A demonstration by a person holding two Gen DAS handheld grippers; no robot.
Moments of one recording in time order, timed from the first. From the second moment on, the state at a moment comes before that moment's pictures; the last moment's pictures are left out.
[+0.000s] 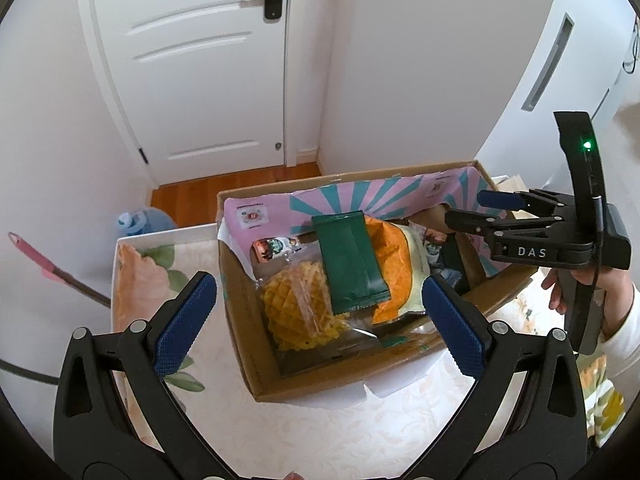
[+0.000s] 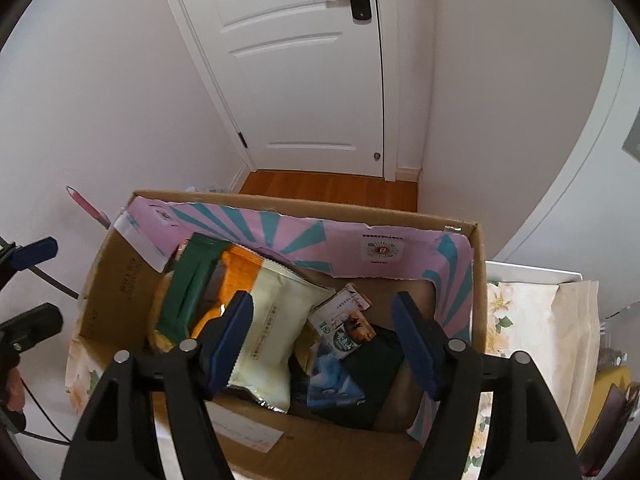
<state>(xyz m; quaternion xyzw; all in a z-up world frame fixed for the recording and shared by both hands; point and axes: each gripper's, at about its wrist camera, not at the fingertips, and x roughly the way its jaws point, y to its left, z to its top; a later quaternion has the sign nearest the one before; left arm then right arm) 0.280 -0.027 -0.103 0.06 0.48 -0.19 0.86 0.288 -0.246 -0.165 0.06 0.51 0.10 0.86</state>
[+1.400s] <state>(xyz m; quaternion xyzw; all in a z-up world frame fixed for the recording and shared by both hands) 0.090 -0.024 0.057 0.01 0.29 -0.07 0.95 0.077 -0.235 0.038 0.02 0.33 -0.05 0.94</state>
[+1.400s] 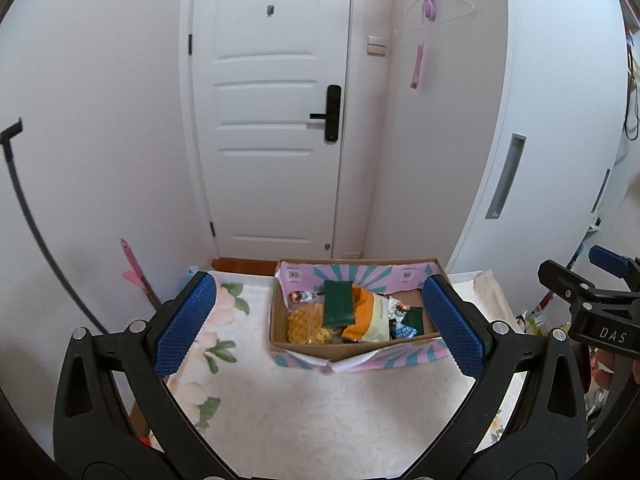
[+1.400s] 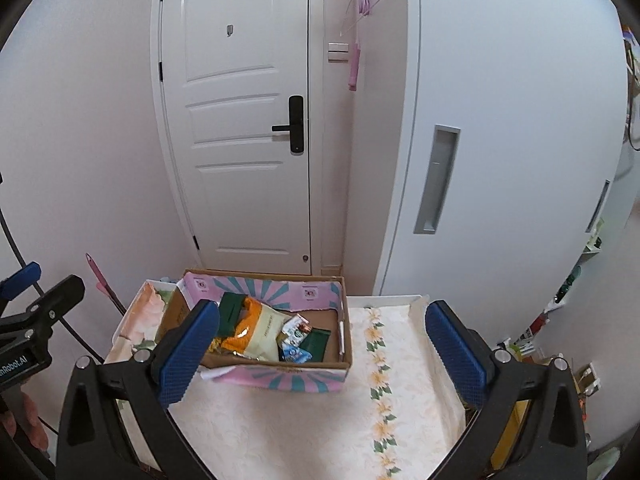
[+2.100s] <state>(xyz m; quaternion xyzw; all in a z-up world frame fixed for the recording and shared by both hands) 0.063 -0.020 0.069 0.01 0.26 -0.08 0.96 0.039 -0.230 0.050 0.03 0.29 -0.08 0.95</state>
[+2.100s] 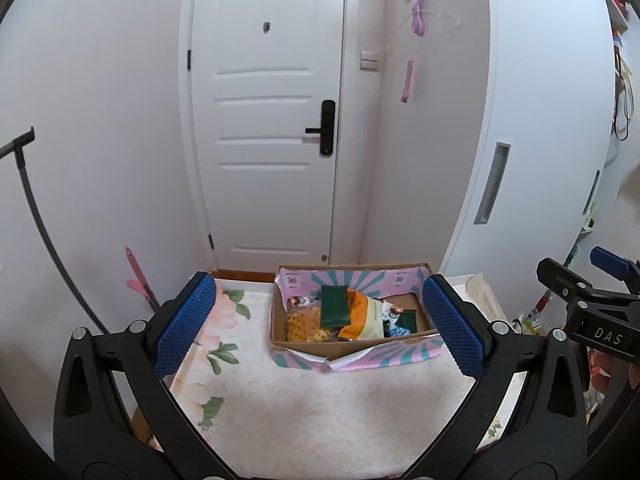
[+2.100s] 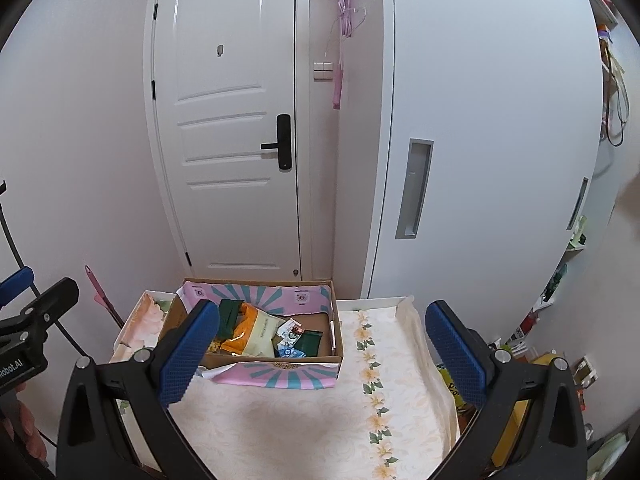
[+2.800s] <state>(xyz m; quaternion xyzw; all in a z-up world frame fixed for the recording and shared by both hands) 0.060 -0.016 0.073 0.01 0.26 -0.09 0.96 0.034 -0.225 0.053 0.03 0.29 -0.09 0.95</state>
